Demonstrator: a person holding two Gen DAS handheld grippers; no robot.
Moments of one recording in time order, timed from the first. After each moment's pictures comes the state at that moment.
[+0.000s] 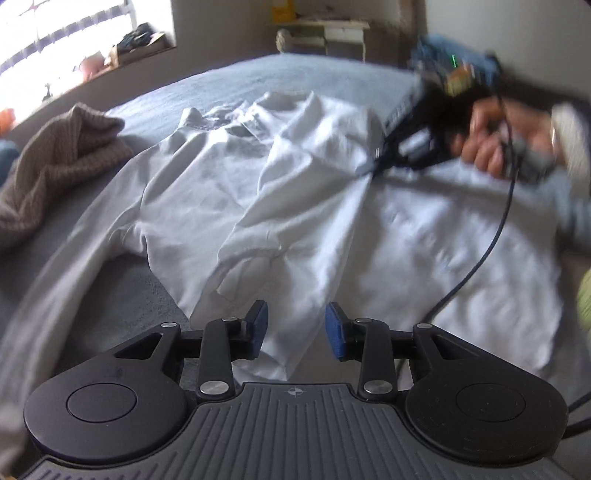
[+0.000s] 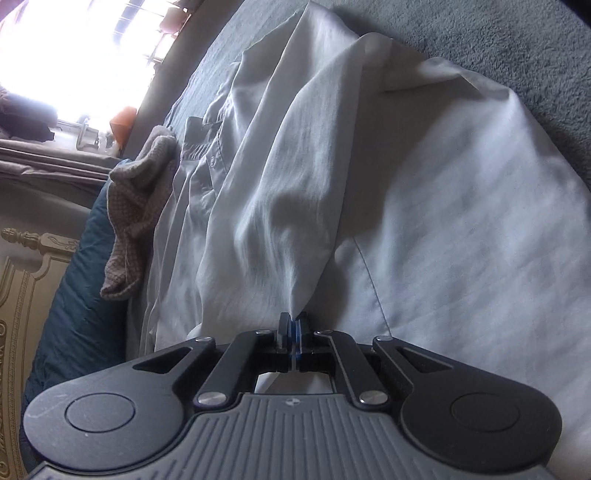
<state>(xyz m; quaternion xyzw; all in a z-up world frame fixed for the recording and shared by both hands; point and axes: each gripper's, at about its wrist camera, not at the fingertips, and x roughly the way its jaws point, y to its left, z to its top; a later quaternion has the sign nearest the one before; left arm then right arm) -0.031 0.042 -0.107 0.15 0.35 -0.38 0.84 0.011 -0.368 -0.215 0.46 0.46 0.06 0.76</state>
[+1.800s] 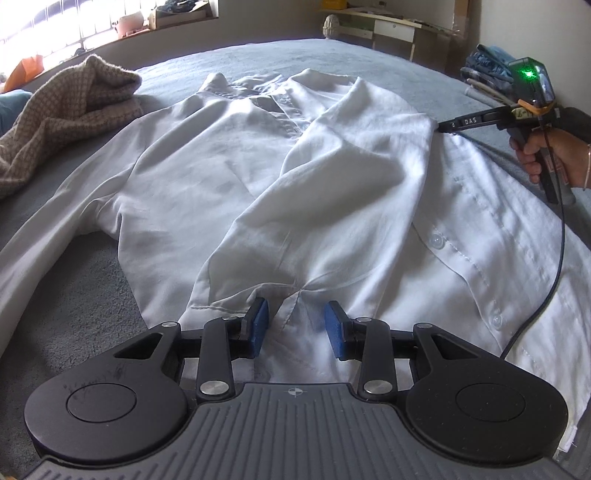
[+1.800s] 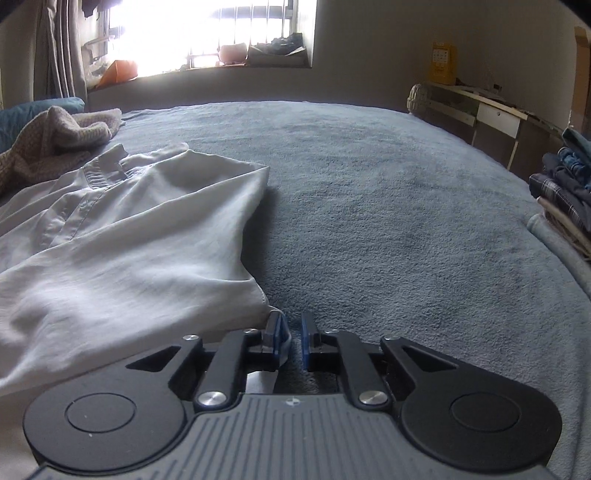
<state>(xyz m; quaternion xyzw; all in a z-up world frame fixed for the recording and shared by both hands) 0.003 -0.015 -0.161 0.14 0.39 -0.32 0.85 0.019 -0.426 -0.185 0.00 0.34 -0.08 0.94</state>
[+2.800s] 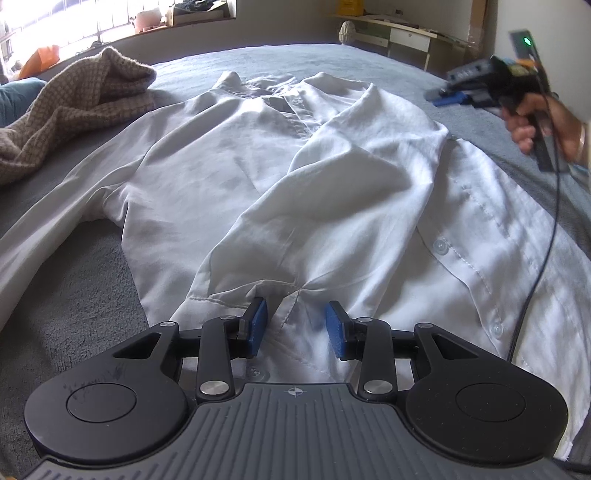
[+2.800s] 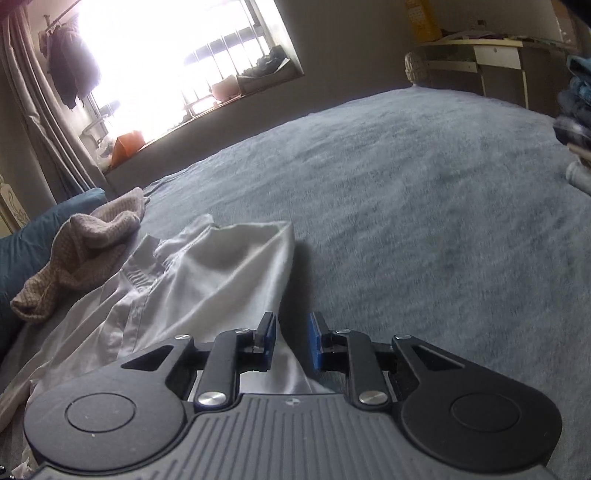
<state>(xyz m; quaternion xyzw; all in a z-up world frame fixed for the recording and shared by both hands) -0.005 -0.014 -0.161 0.12 0.39 -0.30 0.86 0.067 -0.454 -0.151 0.17 0.32 -0.01 0.93</state>
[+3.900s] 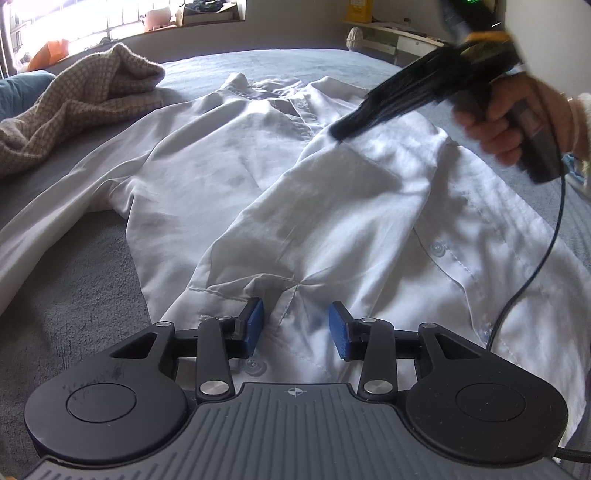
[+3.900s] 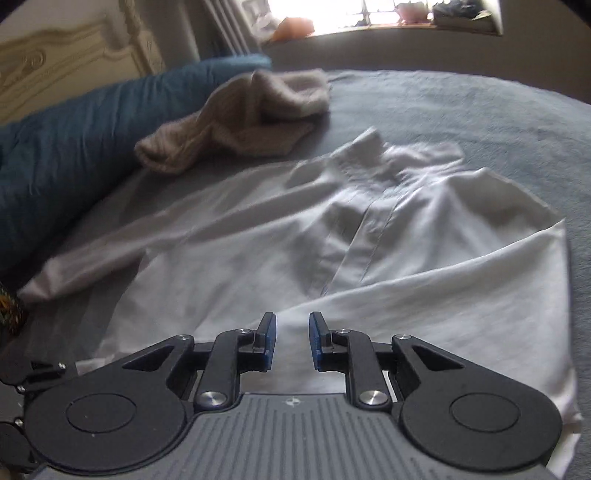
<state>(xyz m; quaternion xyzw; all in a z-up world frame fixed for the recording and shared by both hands) -0.015 -0.009 -0.159 0.10 0.39 -0.29 0.87 0.088 -0.272 -0.147 0.04 0.44 0.22 0.87</state>
